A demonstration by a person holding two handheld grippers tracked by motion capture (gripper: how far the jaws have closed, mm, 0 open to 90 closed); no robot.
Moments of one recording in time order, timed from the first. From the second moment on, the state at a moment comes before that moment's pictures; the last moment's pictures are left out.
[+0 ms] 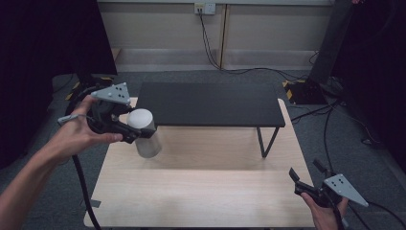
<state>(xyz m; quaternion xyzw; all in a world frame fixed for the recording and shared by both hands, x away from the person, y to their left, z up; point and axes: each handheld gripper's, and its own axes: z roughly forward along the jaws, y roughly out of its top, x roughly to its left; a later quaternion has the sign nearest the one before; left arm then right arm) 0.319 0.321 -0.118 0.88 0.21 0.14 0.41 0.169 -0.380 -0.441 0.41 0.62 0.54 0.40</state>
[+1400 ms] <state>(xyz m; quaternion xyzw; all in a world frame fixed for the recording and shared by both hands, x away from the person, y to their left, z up) 0.456 0.284 -0.143 0.80 0.40 0.27 0.35 0.168 -0.386 -0.445 0.41 0.61 0.55 0.40</state>
